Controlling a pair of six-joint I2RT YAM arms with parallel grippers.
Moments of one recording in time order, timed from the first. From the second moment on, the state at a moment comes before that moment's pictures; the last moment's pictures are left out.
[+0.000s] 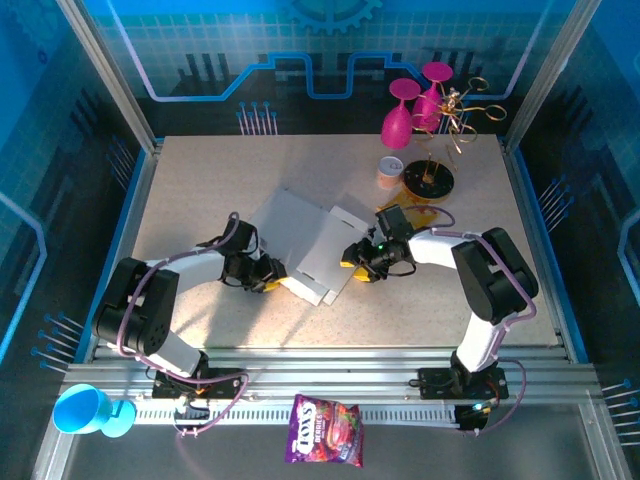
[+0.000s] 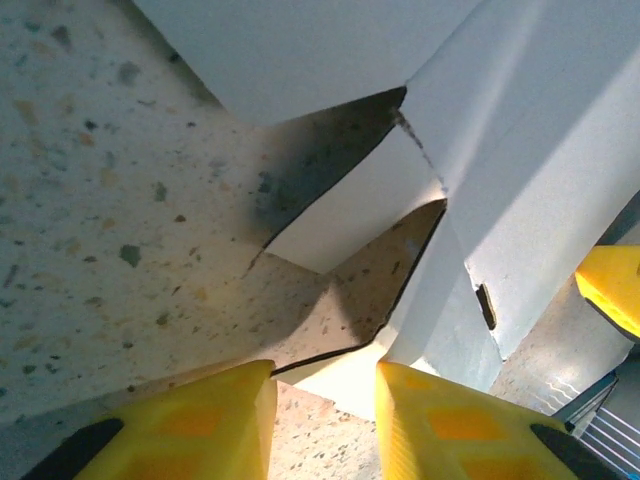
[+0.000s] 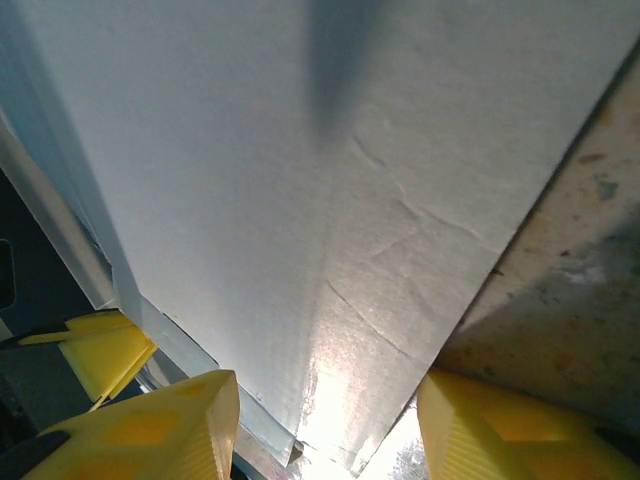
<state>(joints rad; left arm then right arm) -0.26 1.55 0.68 -0.31 0.54 -0.77 0.42 1.79 0.90 -0.22 -0.63 0.95</state>
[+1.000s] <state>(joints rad) -0.26 1.52 0.79 -0.33 0.51 -0.84 0.42 1.77 0.95 -0.25 -0.63 0.94</state>
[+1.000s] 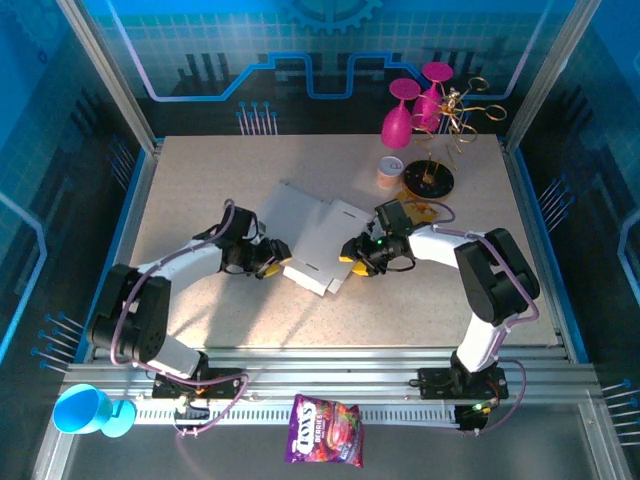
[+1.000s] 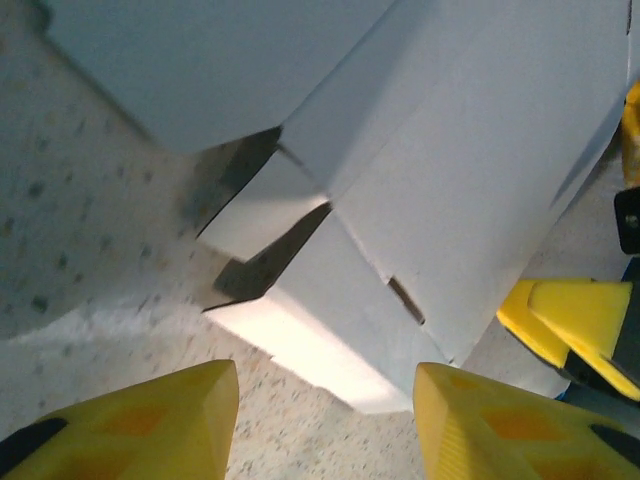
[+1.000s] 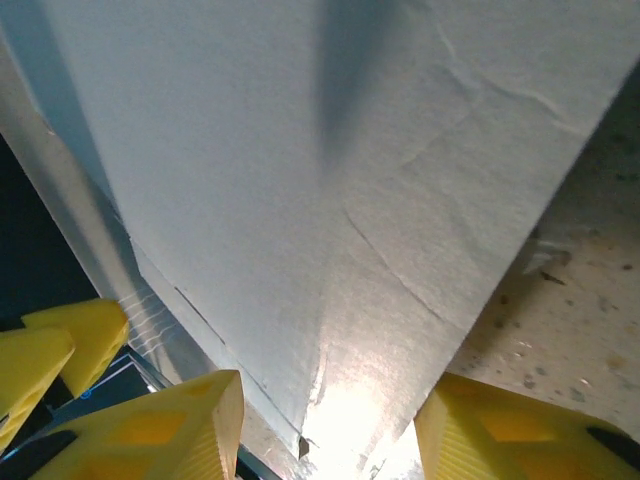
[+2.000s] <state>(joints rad) -0.26 1.55 0.80 -0.33 0.49 -0.82 0.40 1.74 0.86 0.00 -0.57 1.03</state>
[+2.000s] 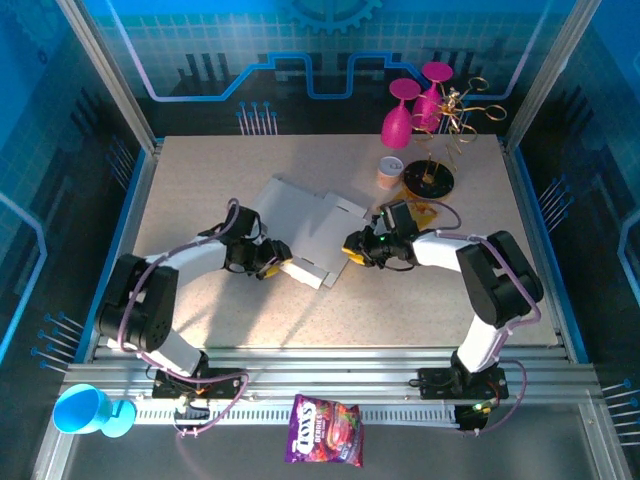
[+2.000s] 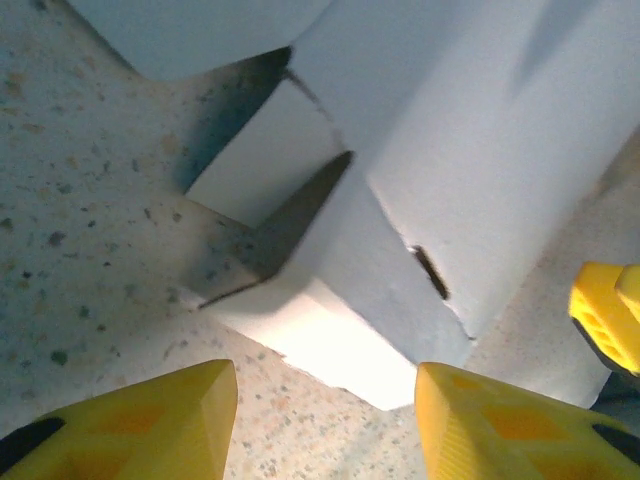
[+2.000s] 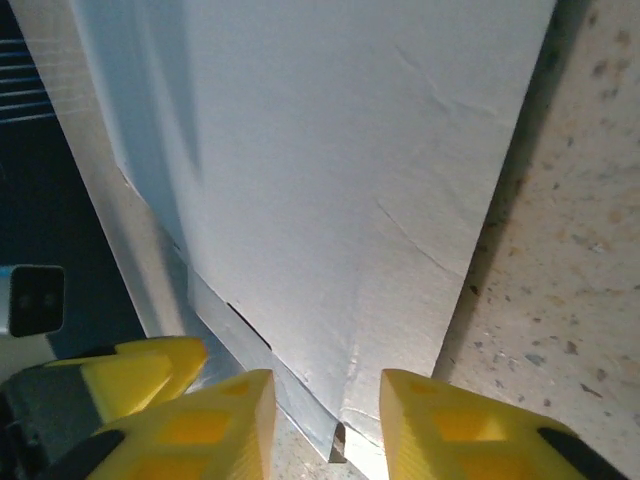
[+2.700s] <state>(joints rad) -0.25 1.71 0.88 -0.33 0.50 -0.79 0.39 1.88 0.95 0.01 -0.54 1.05</state>
